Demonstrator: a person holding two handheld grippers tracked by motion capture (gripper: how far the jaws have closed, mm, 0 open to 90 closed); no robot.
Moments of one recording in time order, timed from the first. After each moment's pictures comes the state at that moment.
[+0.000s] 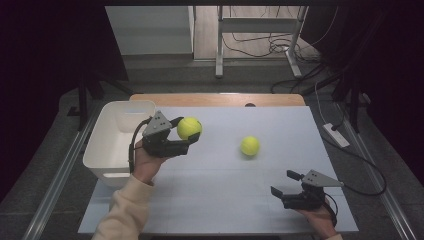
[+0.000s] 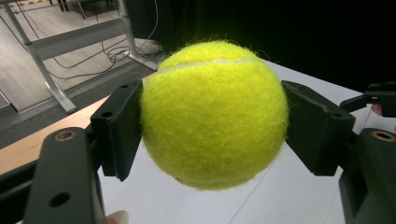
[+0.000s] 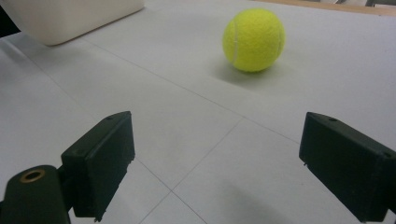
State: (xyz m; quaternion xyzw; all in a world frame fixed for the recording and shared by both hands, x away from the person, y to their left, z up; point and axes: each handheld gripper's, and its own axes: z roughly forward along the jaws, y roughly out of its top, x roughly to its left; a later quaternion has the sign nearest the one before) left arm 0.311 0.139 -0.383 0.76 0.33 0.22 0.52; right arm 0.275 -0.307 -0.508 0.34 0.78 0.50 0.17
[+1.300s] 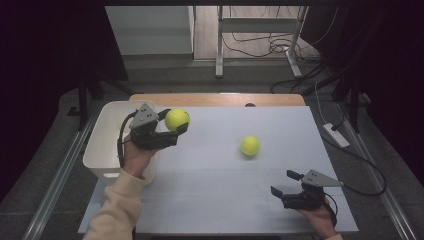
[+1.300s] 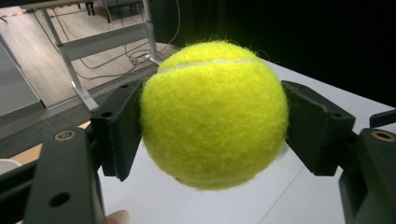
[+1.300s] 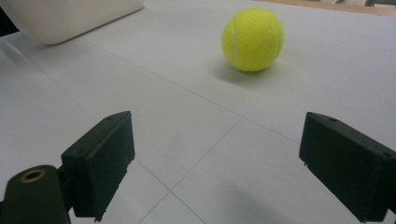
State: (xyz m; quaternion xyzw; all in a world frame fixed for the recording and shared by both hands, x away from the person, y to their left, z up) left arm 0.318 0.166 -0.372 0.74 0.36 0.25 0.52; right arm 0.275 -0.307 -0.508 0.34 0.78 0.50 0.17
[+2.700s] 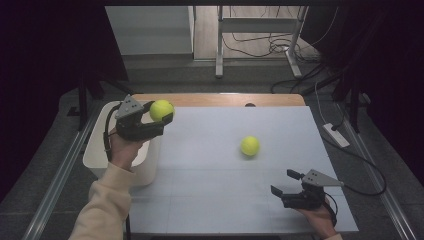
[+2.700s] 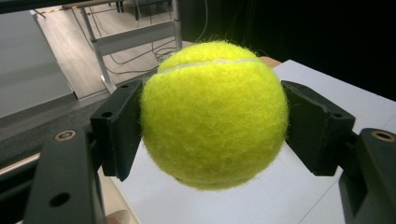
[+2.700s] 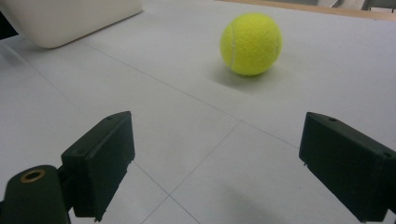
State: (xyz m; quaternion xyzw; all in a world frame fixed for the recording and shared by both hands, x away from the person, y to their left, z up) left arm 0.330 0.199 -0.364 0.72 0.39 0.27 0.50; right arm 0.275 -0.307 -0.507 0.34 0.77 0.50 0.17
